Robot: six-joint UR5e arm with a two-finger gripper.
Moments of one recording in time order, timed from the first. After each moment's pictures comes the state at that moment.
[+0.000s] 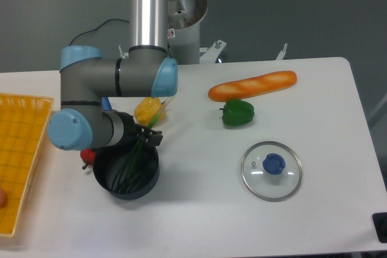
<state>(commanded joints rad) 2.08 -2.06 -1.37 -1.69 1.85 0.45</state>
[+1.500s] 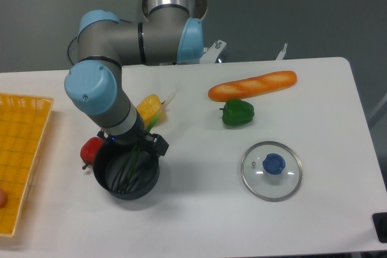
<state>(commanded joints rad) 2.14 -1.96 -1.38 -1.40 1.71 0.54</state>
